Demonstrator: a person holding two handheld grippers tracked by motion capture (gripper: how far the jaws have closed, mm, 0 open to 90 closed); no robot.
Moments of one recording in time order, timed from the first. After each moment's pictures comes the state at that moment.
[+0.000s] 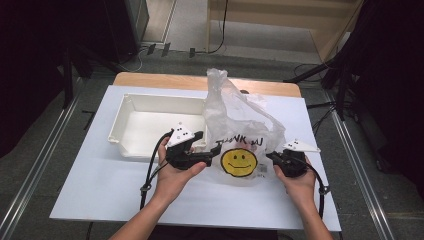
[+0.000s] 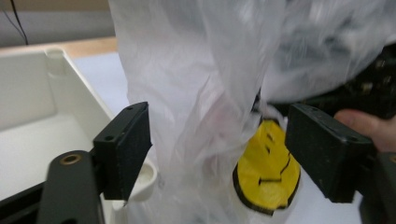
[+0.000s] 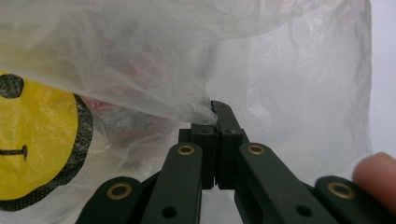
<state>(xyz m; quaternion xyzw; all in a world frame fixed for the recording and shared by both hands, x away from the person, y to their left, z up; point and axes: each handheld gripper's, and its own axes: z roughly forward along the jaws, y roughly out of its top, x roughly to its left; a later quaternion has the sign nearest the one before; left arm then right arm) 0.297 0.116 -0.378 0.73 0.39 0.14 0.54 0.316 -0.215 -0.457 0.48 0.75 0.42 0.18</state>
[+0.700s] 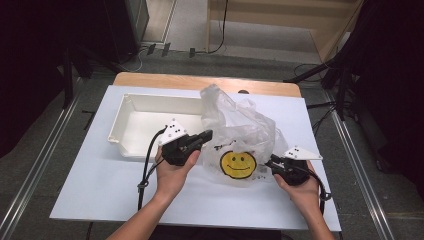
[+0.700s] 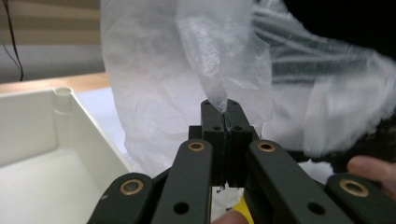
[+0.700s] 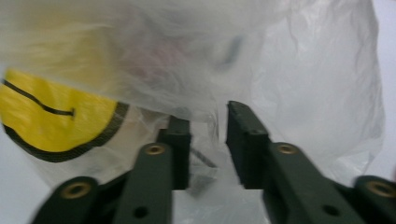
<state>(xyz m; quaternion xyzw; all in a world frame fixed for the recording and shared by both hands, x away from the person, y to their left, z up) 0.305 0.122 -0.384 0.72 0.37 0.14 0.57 0.297 -0.219 -0.453 0.44 0.77 0.43 0.18</state>
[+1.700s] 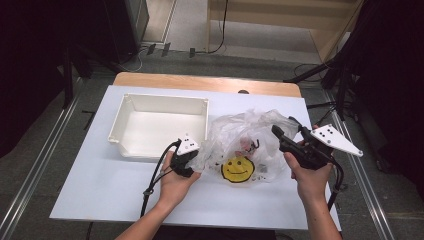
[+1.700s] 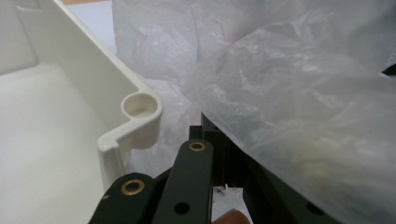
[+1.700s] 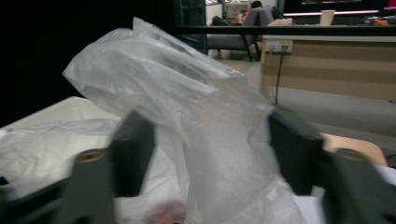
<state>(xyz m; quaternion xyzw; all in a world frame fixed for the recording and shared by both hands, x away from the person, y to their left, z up) 0.303 0.111 -0.435 0.78 0.38 0.13 0.48 0.284 -0.210 -0.340 0.44 0.63 0.57 0.29</state>
